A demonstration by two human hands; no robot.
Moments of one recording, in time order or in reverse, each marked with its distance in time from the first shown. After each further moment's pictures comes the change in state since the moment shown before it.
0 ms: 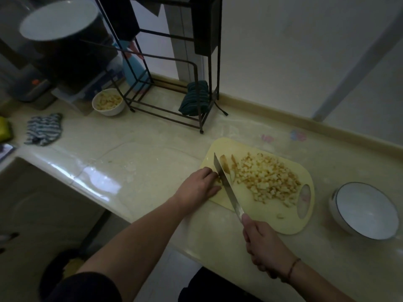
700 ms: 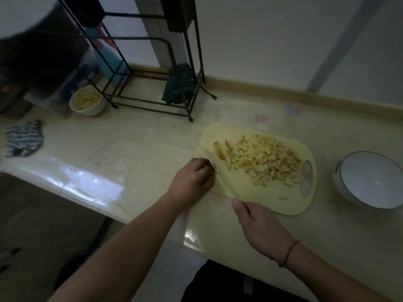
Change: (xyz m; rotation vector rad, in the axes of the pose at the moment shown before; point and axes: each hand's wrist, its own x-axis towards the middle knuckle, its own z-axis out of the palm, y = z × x) left_hand -0.005 -0.009 0.010 -0.004 0.213 0.161; right_hand 0.007 -0.010 0.011 -0.322 0.204 -0.308
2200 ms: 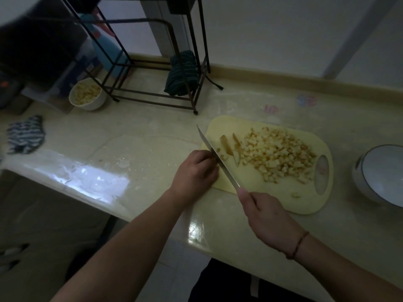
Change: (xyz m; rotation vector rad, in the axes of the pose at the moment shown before) left_hand 0.004 -0.002 -0.004 -0.055 0.090 -0.060; right_hand 0.016 -0.012 -0.001 -0.005 -0.015 0.018
